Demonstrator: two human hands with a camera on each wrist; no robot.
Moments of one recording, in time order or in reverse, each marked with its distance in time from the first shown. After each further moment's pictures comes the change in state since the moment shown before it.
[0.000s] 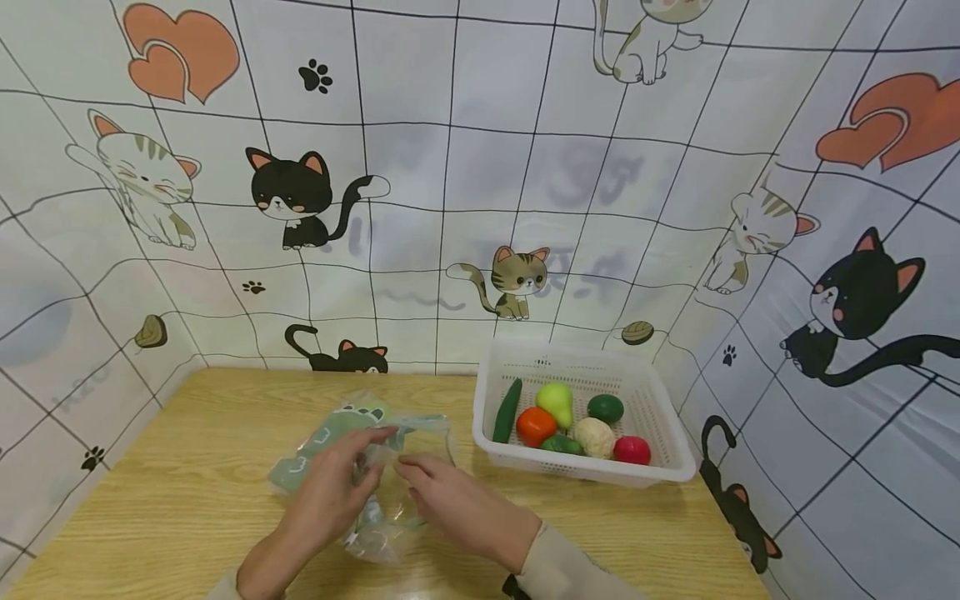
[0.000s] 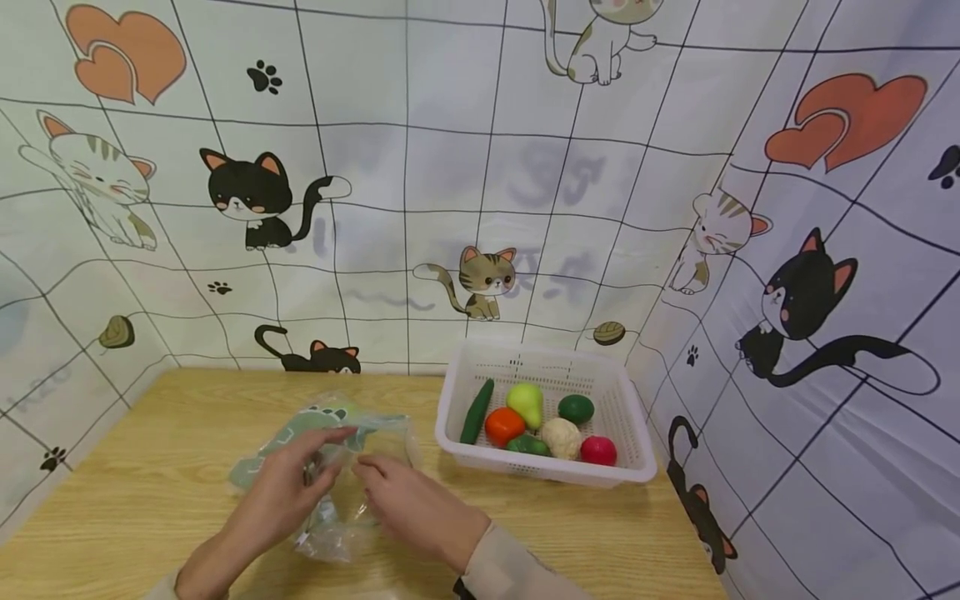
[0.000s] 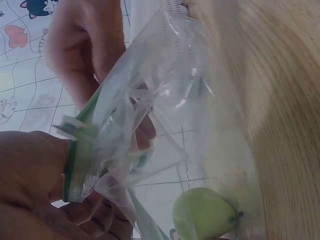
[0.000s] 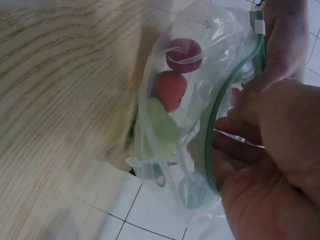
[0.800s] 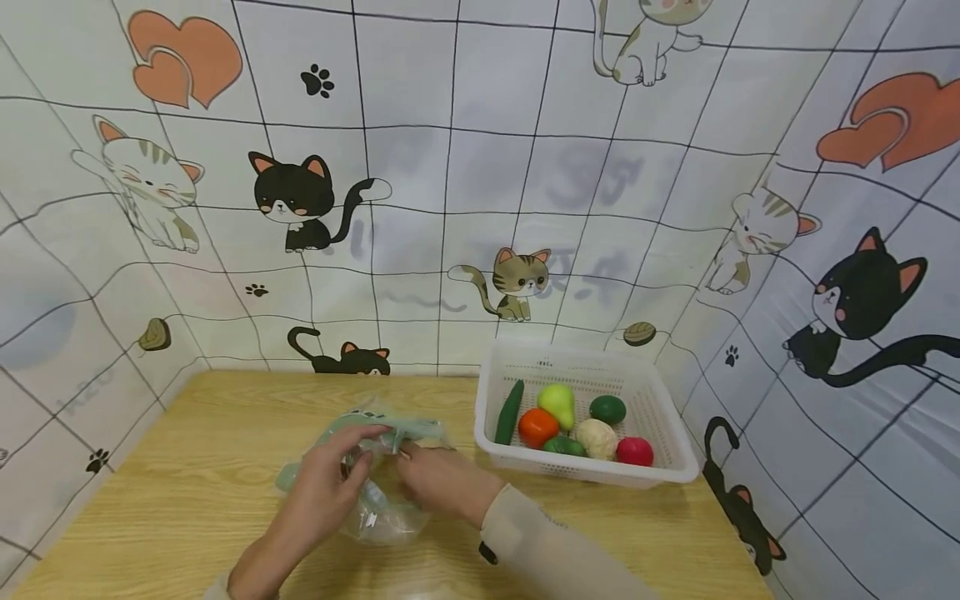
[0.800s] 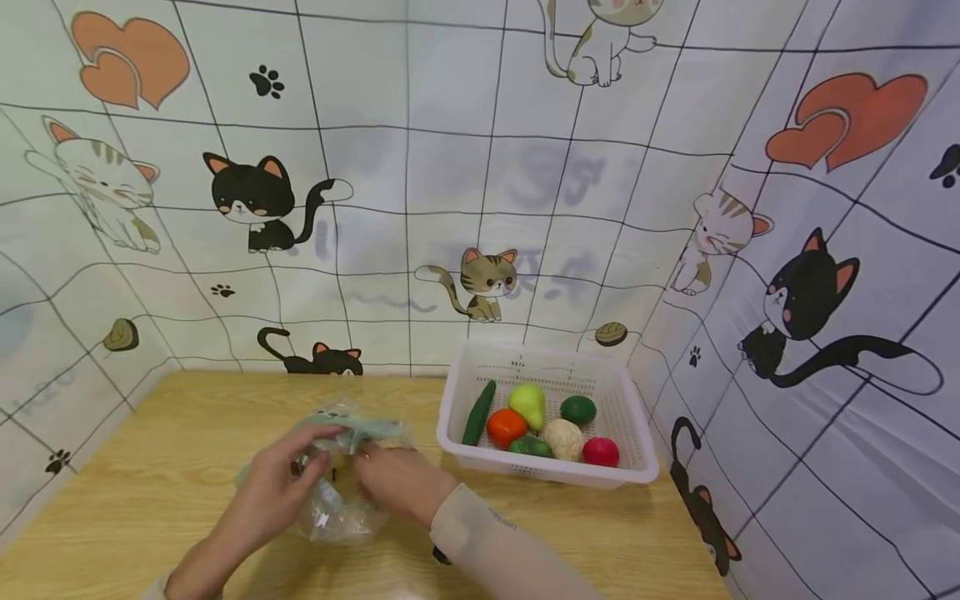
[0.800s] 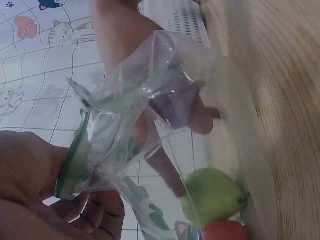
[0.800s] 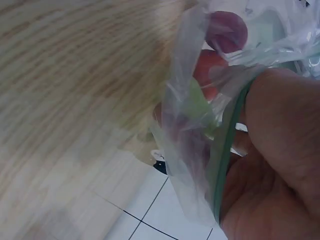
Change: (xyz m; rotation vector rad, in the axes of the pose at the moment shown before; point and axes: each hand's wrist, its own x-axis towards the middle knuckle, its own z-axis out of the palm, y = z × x) left_hand -0.001 -0.001 -0.009 -0.138 0.112 0.089; right_hand 0.052 0.017 0.028 -0.211 -0.215 0.078
